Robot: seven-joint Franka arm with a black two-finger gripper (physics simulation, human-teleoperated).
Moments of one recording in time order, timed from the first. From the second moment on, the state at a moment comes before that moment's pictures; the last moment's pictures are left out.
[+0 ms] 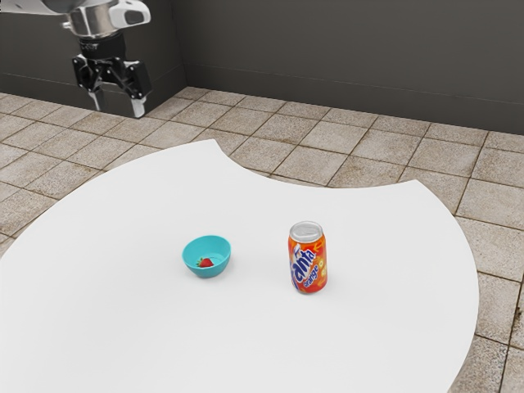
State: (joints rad) arm -0.13 0.12 0.27 -1.35 0.00 1.47 0.06
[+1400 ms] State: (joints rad) arm -0.20 0.39 0.27 -1.74 -0.17 2.10 -1.22
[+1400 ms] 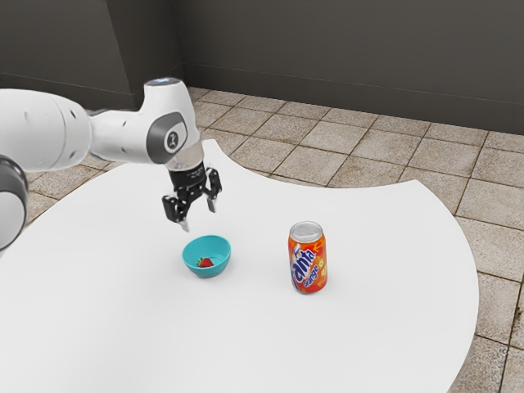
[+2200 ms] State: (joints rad) arm -0.23 0.50 0.27 -1.77 -0.18 2.16 -1.46
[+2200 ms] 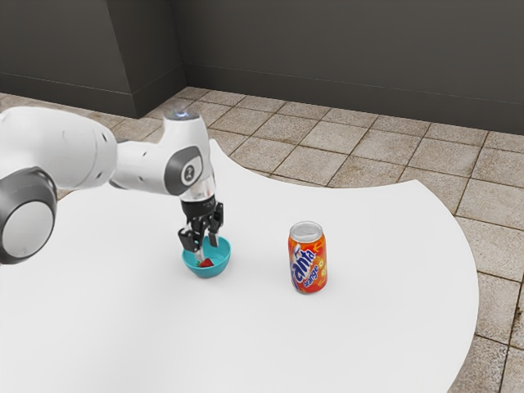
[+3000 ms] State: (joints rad) arm -0.24 0.55 0.27 -1.75 -0.18 2.20 -1.53
